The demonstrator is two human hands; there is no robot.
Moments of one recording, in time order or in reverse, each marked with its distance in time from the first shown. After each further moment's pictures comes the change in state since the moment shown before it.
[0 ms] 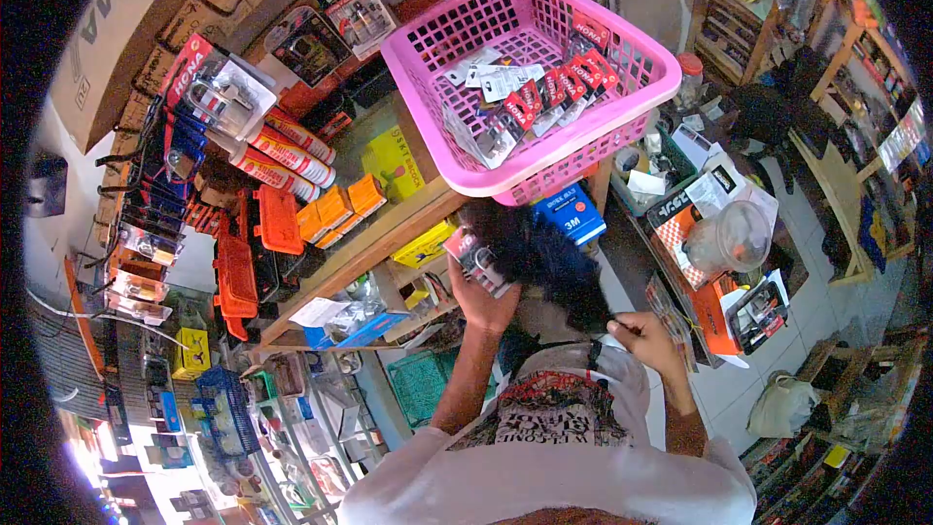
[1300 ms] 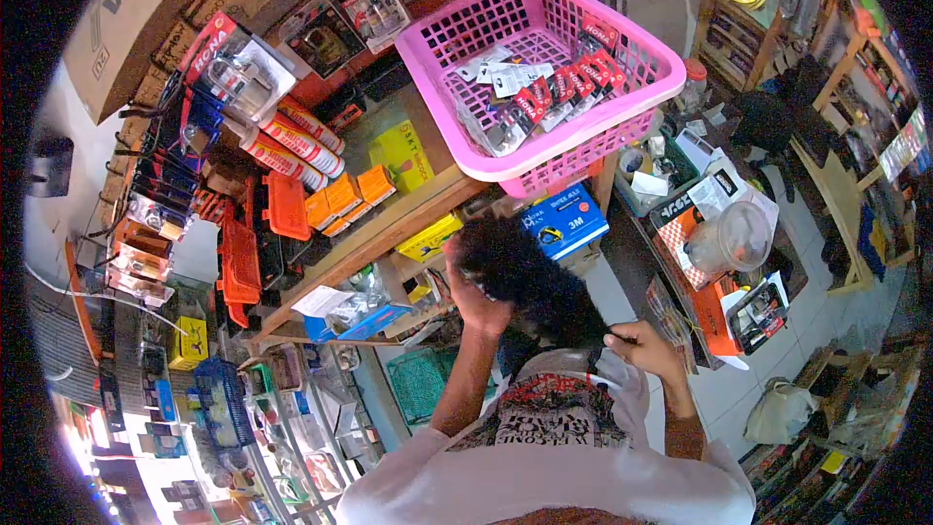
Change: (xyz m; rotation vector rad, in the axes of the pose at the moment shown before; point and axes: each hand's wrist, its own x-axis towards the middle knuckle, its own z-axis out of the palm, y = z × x) left_hand -0.017 0.006 0.012 -0.034 0.001 0.099; right_hand -0.013 -0.001 0.009 0.001 -0.162 0.092
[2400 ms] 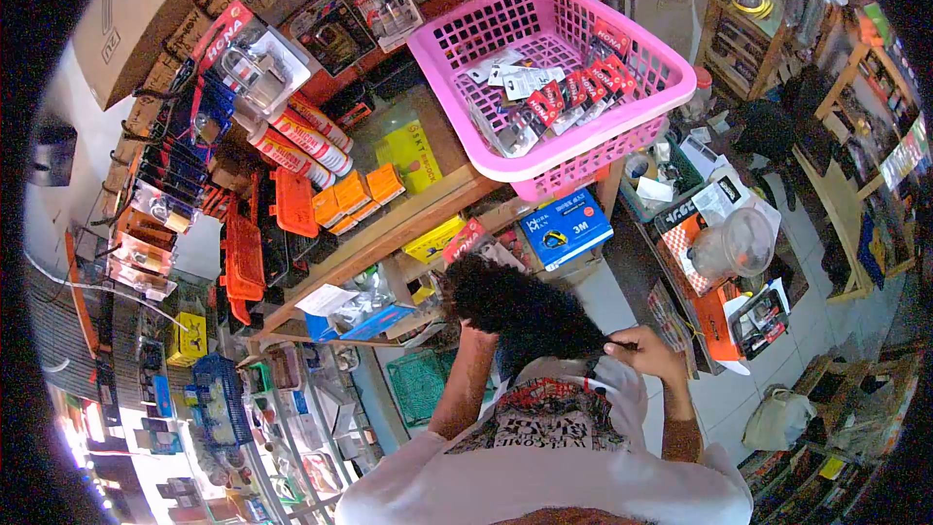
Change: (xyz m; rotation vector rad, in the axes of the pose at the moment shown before) left_hand 0.014 0.022 -0.110 -0.999 0.021 -0.354; right_hand 0.005 -0.002 0.007 -0.017 -0.039 -0.190
